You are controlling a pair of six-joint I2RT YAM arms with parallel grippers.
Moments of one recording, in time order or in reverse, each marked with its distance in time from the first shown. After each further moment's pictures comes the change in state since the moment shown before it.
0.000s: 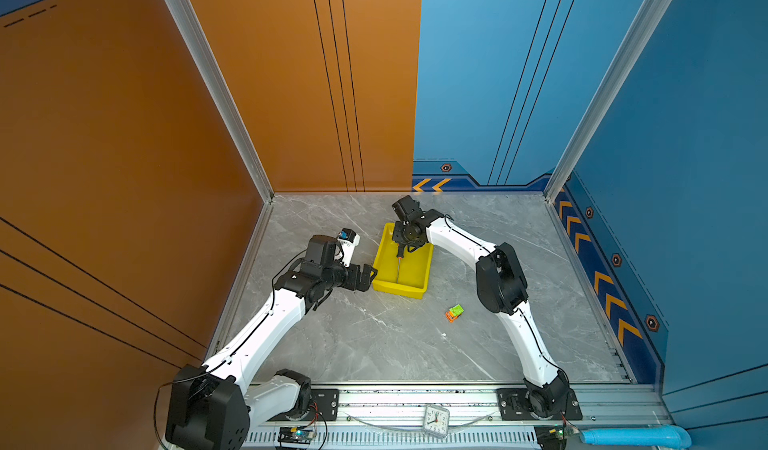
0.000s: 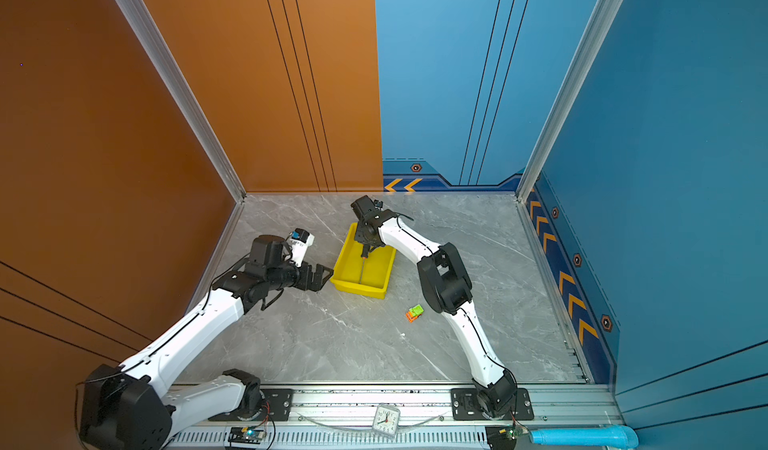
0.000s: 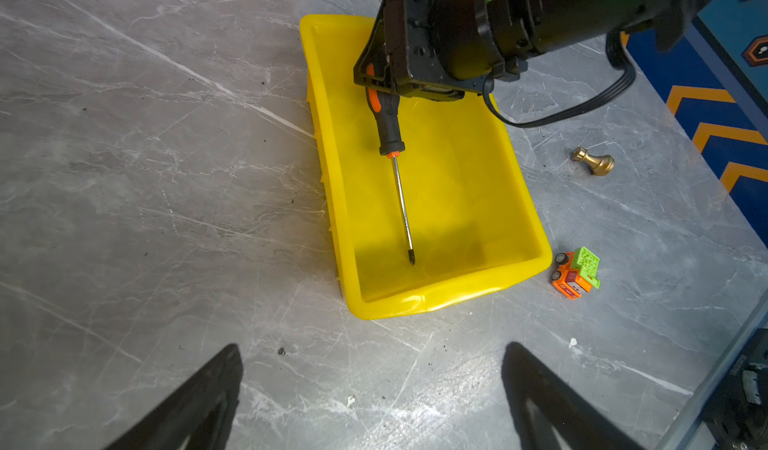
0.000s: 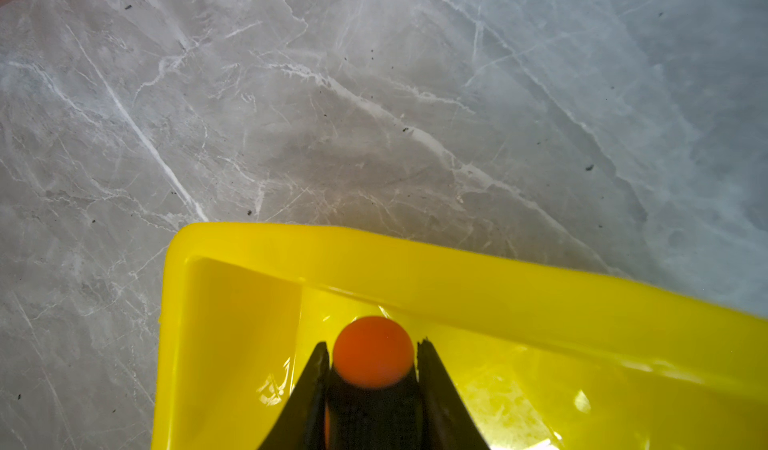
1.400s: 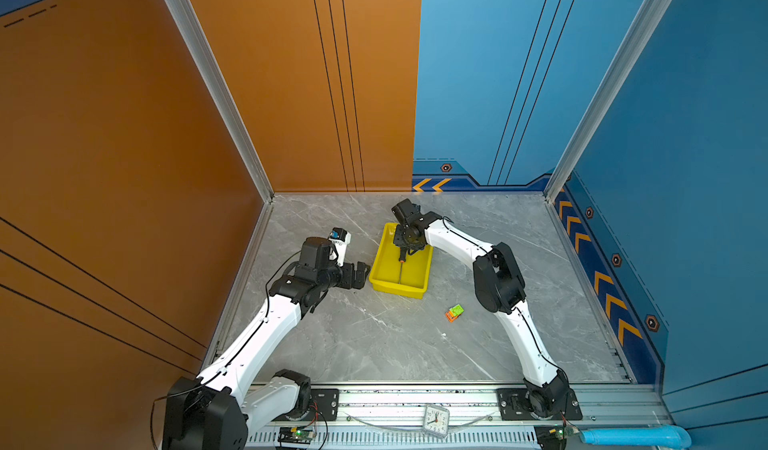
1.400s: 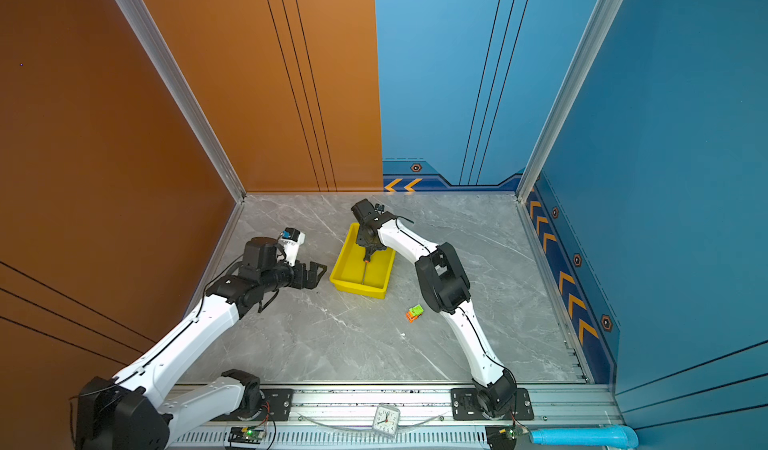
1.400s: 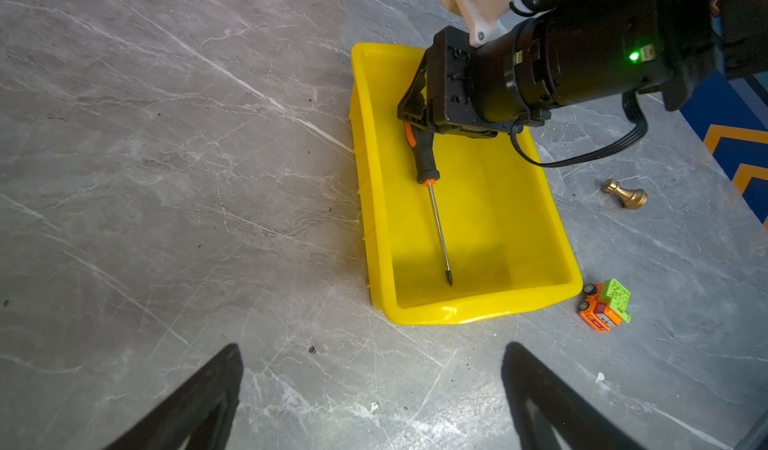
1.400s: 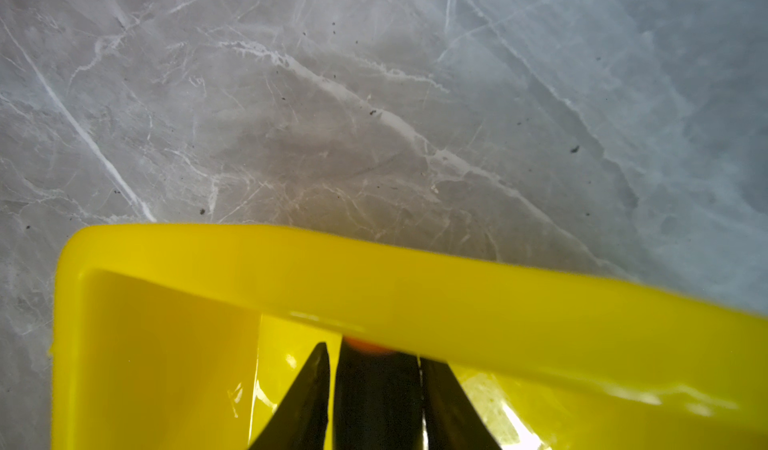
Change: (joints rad) left arm 0.026 -0.054 -0.032 0.027 -0.075 -0.035; right arm 0.000 0.018 -0.007 -0.016 0.027 0.009
